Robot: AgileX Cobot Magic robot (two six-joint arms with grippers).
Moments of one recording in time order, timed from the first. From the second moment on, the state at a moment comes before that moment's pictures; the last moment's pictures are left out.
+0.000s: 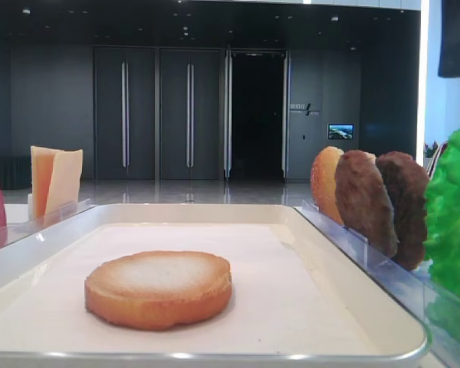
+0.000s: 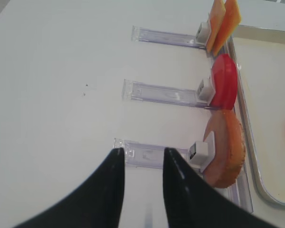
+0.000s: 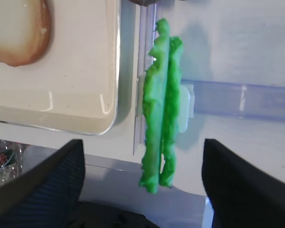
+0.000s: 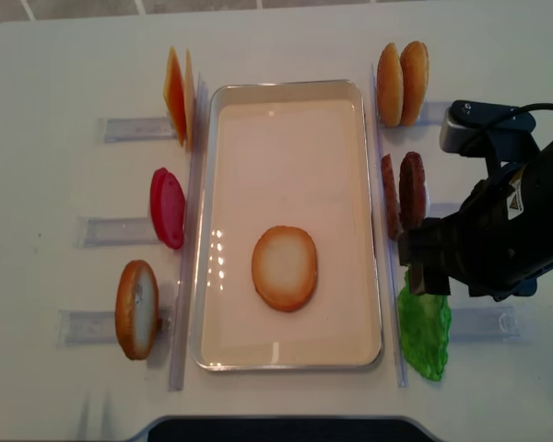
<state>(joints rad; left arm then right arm) -0.11 -0.02 -0.48 0.18 1.13 -0.27 0.61 1.25 -0.86 0.19 1.05 0.43</state>
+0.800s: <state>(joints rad) -0.11 -0.02 -0.48 0.18 1.13 -0.27 0.62 1.28 -0.82 0.17 0.99 0.41</state>
